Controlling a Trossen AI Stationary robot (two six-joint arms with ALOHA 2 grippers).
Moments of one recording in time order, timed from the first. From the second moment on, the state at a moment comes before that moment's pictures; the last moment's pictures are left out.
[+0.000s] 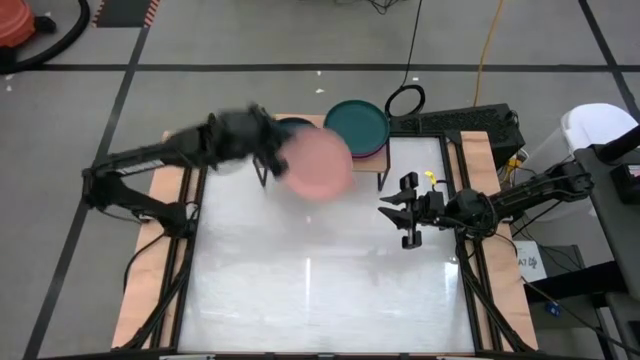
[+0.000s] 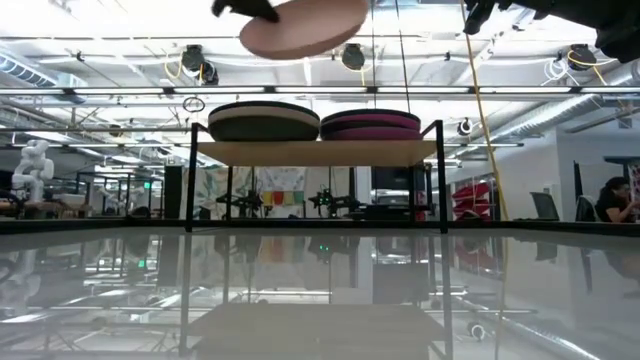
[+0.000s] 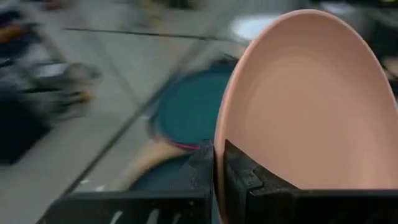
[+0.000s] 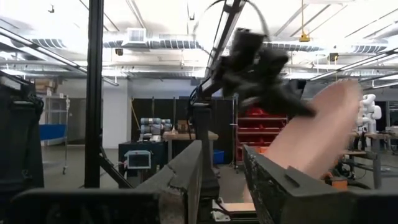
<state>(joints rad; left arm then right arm) 0.24 1.30 1.41 -0.54 -0.29 0.08 0.22 1.00 0.31 1.10 0.24 -0.09</state>
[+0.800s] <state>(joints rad) 0.82 1.52 1.53 -0.90 0.21 0.02 0.22 1.00 0.31 1.10 0.24 -0.07</state>
